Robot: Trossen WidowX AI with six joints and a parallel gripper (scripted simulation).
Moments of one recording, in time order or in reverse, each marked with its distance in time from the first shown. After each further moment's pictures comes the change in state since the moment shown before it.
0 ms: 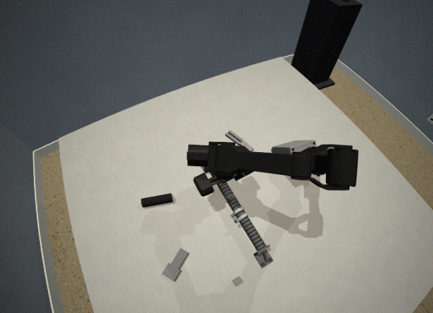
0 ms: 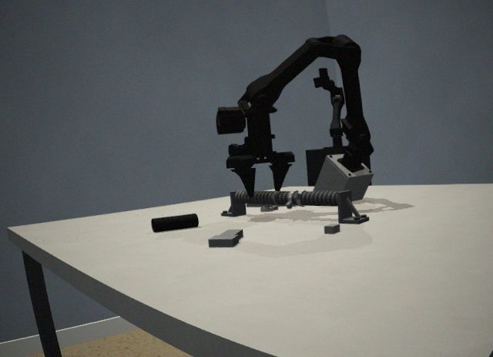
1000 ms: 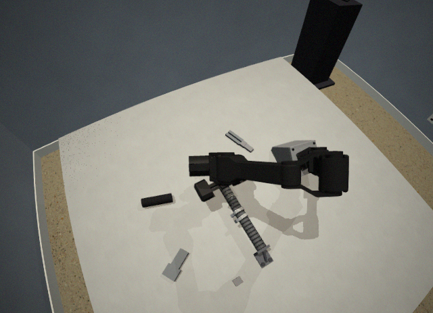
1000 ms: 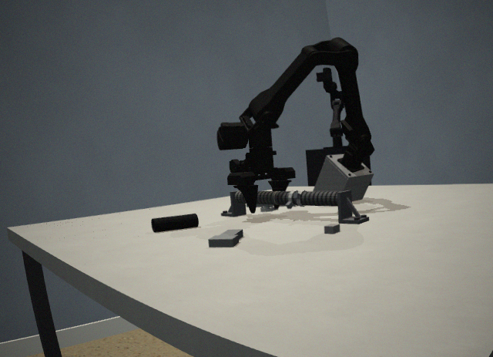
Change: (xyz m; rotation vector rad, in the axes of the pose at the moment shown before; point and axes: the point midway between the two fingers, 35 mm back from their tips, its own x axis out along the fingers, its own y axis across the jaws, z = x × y) arm 0.040 0.002 0.000 -0.014 -0.013 0.006
